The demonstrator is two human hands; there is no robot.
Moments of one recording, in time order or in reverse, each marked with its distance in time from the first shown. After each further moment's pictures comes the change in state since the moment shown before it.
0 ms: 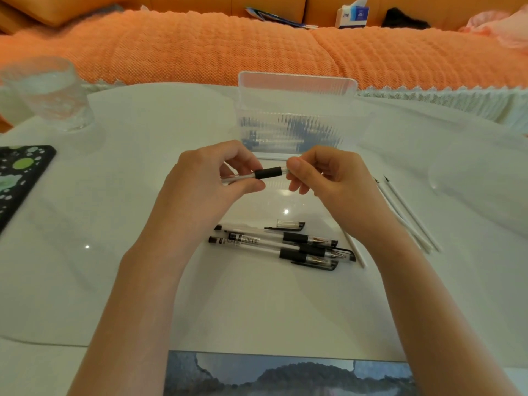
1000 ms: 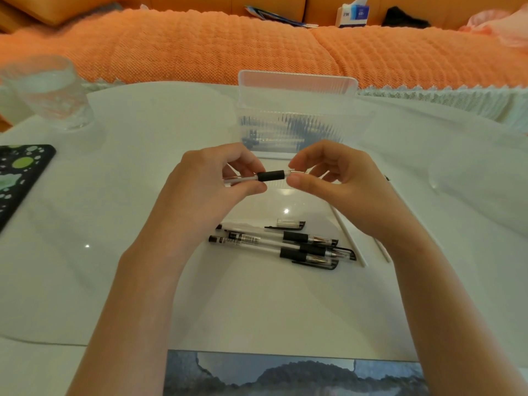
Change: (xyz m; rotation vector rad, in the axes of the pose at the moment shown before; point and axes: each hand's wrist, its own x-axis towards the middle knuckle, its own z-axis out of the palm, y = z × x) left_hand -0.001 -0.001 0.001 0.014 -0.031 -0.002; right_hand -0.002 0.000 -0.014 -0.011 -0.100 -0.008
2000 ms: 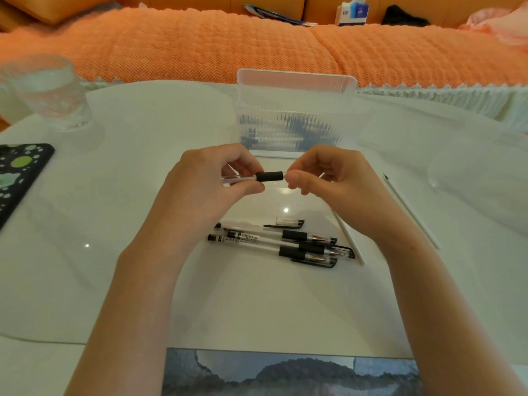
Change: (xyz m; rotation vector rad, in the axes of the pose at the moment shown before) left_hand 0.000 0.000 -0.001 0.048 -0.004 -0.001; right_hand 0.001 0.001 0.005 0.002 -0.001 0.008
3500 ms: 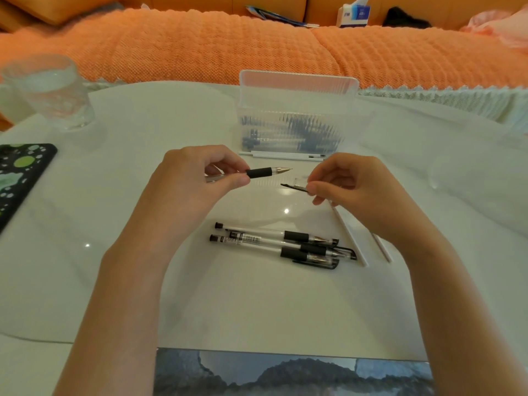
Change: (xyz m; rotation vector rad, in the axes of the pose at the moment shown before) left_hand 0.001 -0.011 -0.011 -0.009 0.040 -0.037; right_hand -0.007 0.010 -0.016 -0.094 -0.006 0.052
